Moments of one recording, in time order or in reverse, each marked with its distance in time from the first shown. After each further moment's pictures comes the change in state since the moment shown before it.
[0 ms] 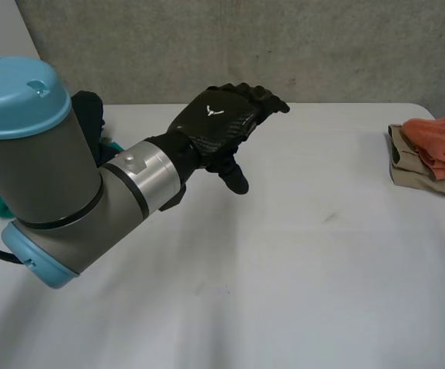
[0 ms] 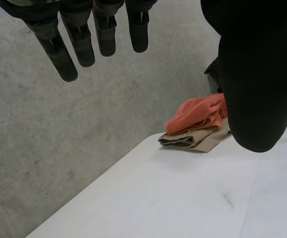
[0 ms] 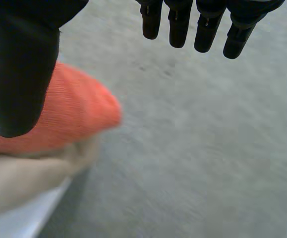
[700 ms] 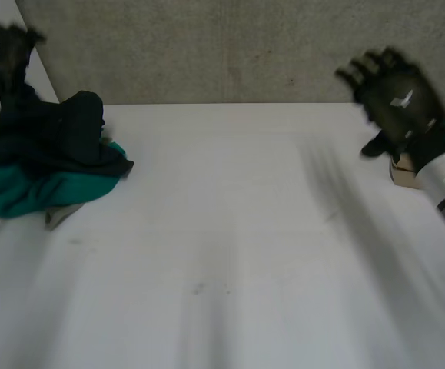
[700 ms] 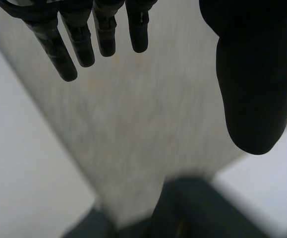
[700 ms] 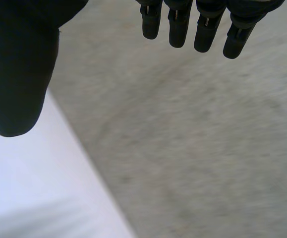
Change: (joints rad) left arm 0.602 -0.108 0.164 0.070 -0.195 0.124; right arm 0.663 -0.672 0.701 -0.133 0.085 -0.212; left_hand -0.004 -0.001 -0.002 -0.009 -0.013; right_hand 0.000 -0.001 0.000 0.000 0.000
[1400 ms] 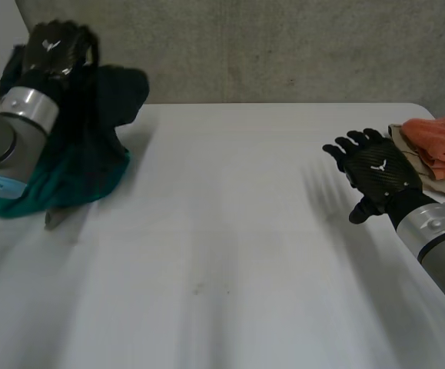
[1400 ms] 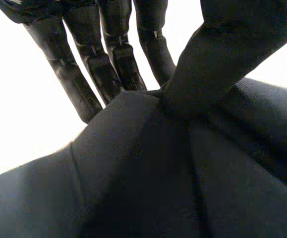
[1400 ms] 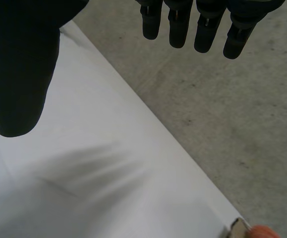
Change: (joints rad) left arm -0.149 -0.060 -0.088 0.423 0.154 -0.194; right arm 0.018 0.072 0.108 0.129 0.069 -0.045; left_hand 0.876 0.949 0.940 0.952 0.908; right_hand 0.000 0.000 0.000 0.000 0.000
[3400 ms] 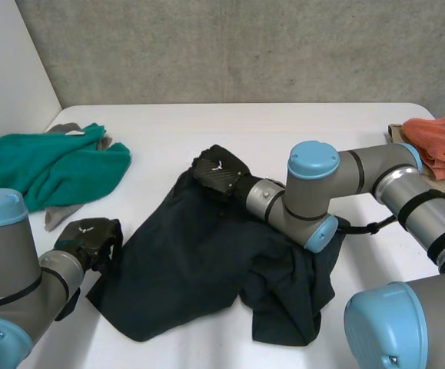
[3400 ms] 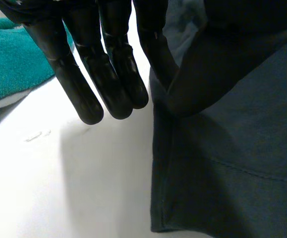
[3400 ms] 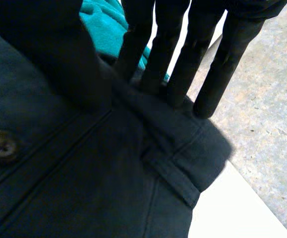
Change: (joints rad) left arm -0.108 0.192 -0.693 -0.410 -0.324 0.082; right arm 0.429 1.083 -1.553 0.482 -0.185 0.032; left_hand 0.036 -0.008 -0.002 -0.008 0.016; right_hand 0.870 0.934 0.914 0.921 0.900
